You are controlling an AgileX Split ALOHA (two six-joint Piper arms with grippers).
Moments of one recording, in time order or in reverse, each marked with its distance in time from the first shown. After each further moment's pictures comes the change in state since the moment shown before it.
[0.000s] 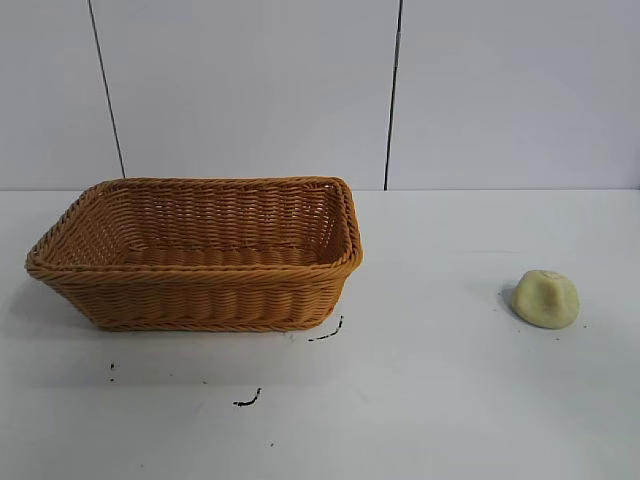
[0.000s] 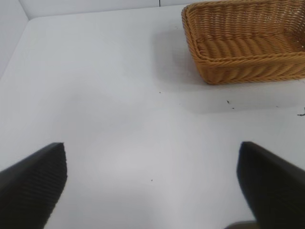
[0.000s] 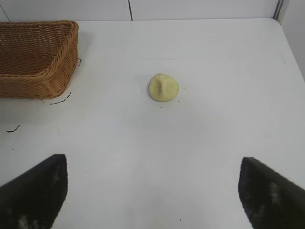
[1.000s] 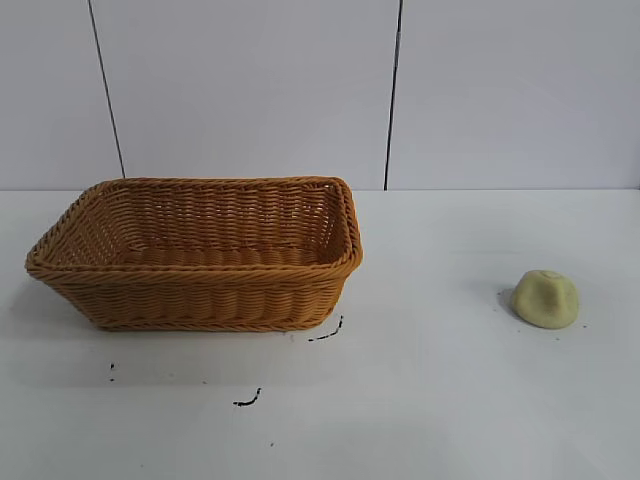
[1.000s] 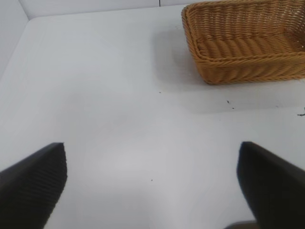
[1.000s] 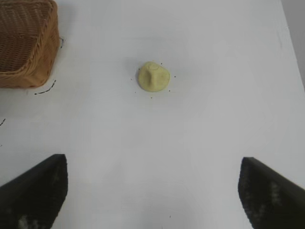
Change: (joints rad) left arm 0.000 0.000 0.000 0.000 0.000 0.000; right arm 0.000 0.688 -0.313 -0.035 -0.040 0.009
